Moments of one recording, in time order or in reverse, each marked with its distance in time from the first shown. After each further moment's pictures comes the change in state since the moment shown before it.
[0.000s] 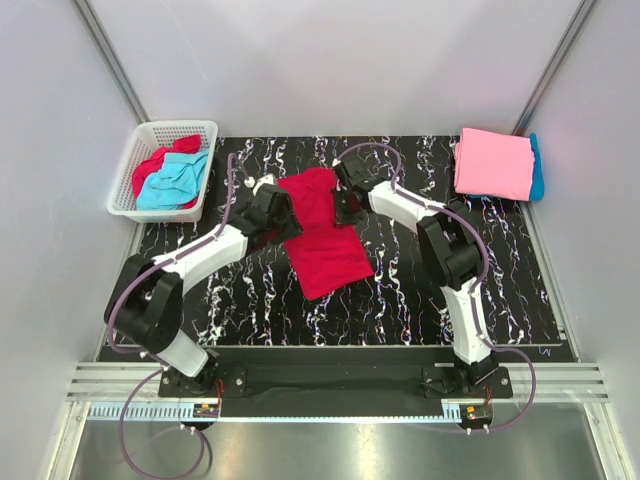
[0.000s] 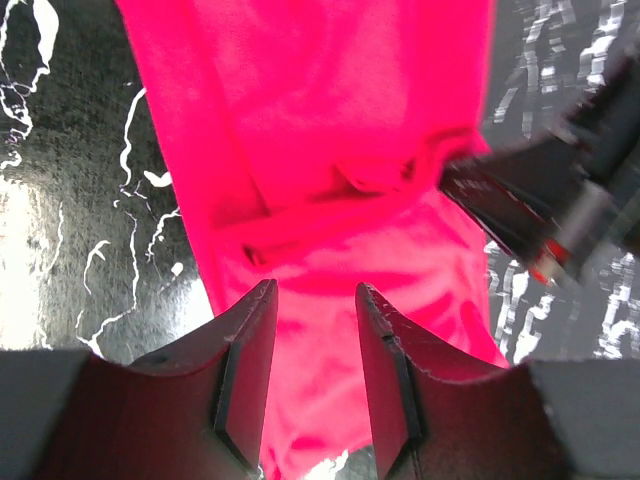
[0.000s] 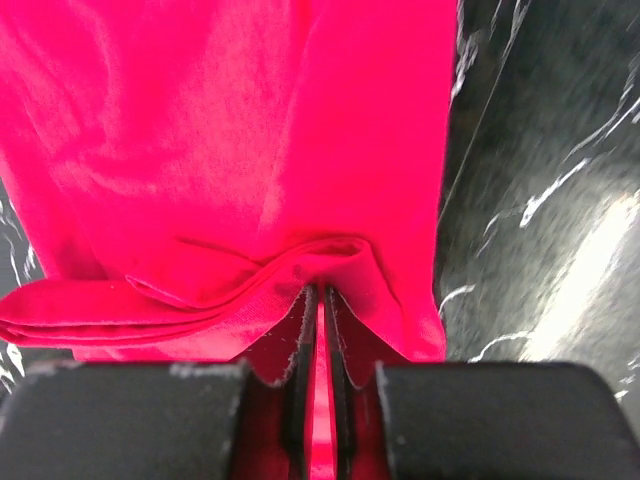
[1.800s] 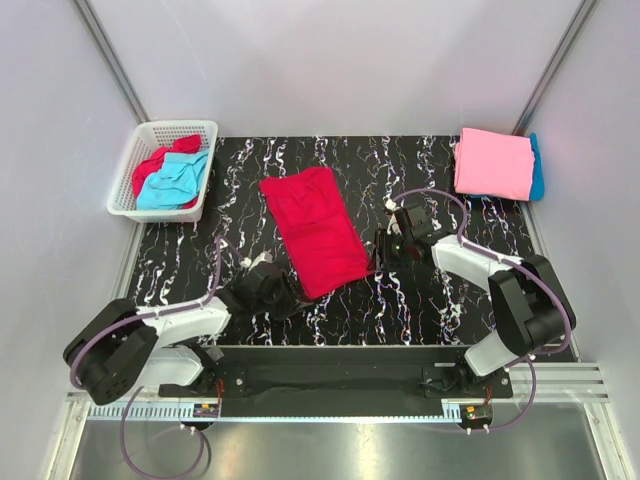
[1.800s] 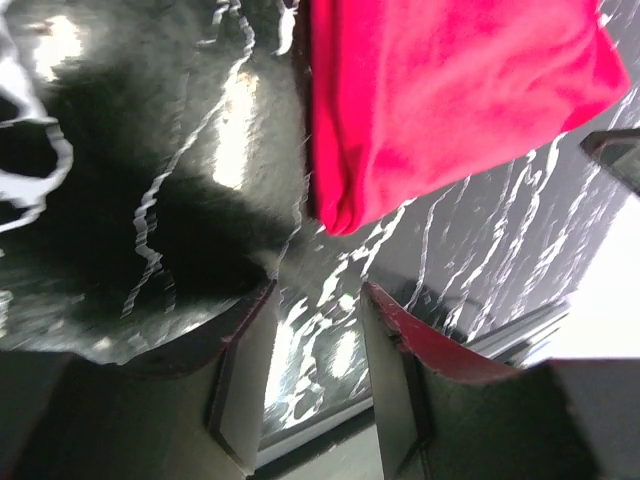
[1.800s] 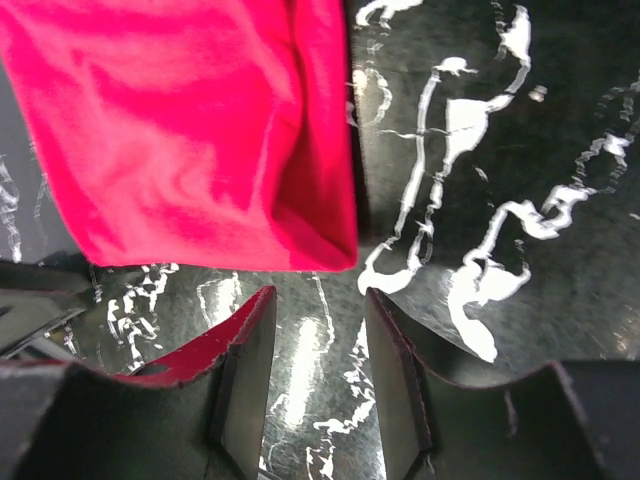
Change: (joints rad) left arm -0.233 -0.353 -0.657 0.282 0.156 -0.458; right arm -0.121 -0.647 -0.856 0.245 -0.193 0.046
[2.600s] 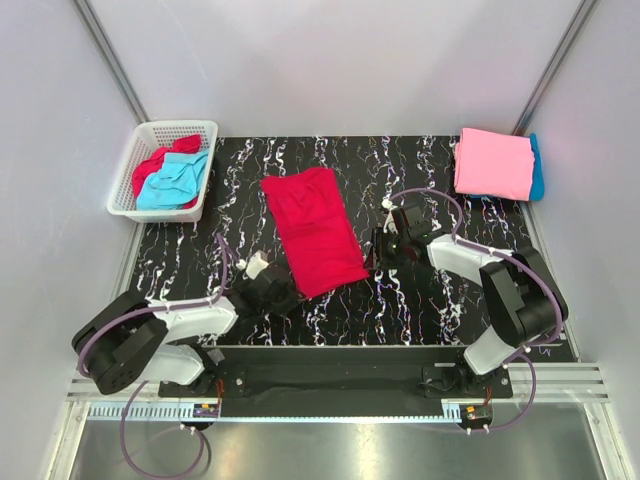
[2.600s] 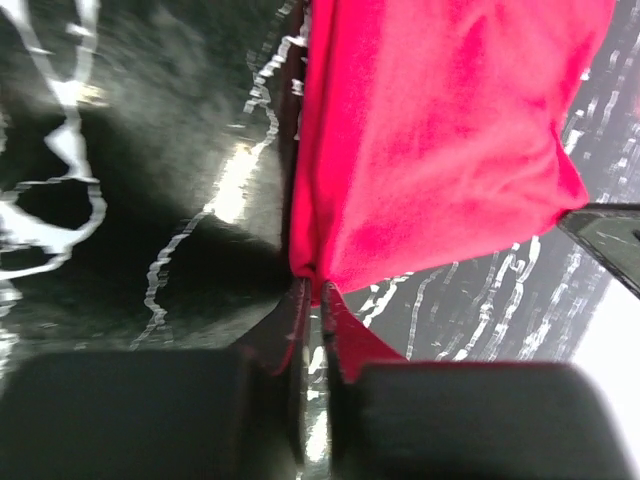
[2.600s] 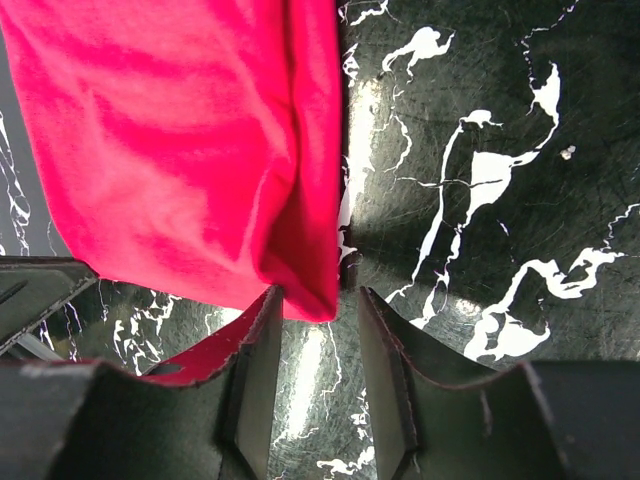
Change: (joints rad) left arm -0.068 0.085 0.014 0.078 -0.235 -0.135; right arm 0.000 0.059 -0.006 0.112 -0.037 0.000
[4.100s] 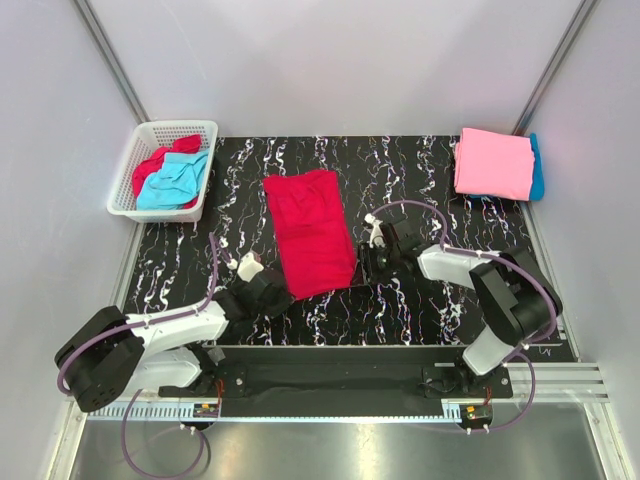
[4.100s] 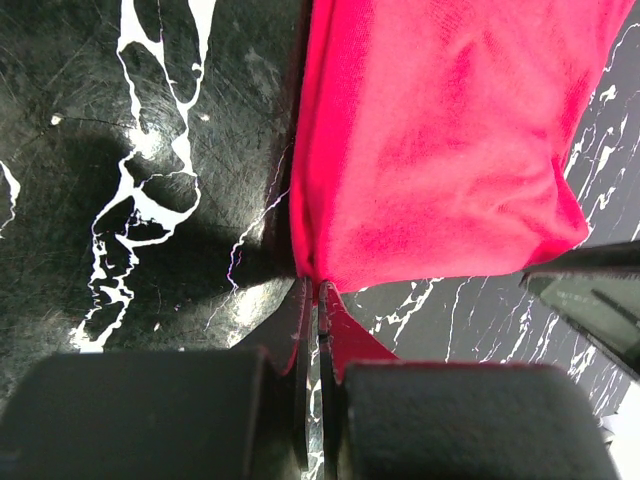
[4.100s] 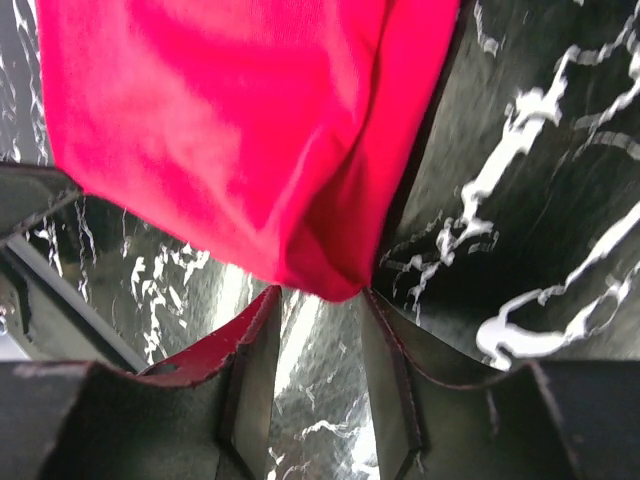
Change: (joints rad) left arm -0.023 -0.143 0.000 -0.195 -0.117 0.050; right arm 0.094 0.014 -0.089 0.101 -0.120 -0.018
